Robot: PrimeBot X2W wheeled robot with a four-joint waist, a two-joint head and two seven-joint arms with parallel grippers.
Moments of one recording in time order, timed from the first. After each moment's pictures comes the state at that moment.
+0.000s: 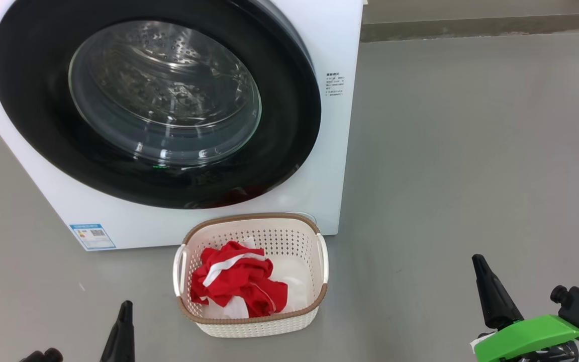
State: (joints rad) left arm 0.03 0.02 0.05 0.20 -0.78 -0.08 -0.10; right arm 0.02 -0.05 0.00 0.23 0.76 0.13 -0.13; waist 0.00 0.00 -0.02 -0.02
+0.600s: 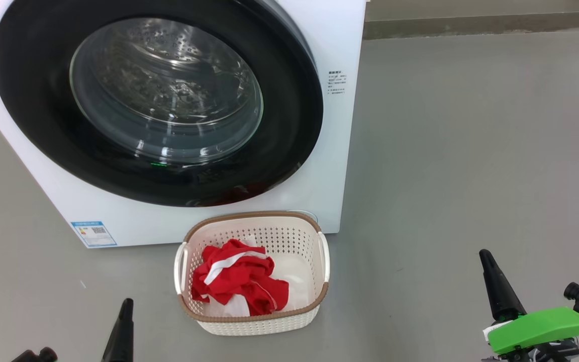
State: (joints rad) left arm 0.01 0.02 0.06 0.22 -0.97 -0.09 -0.05; right arm 0.00 -0.05 -0.02 0.24 0.97 0.13 -0.08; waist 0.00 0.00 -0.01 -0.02
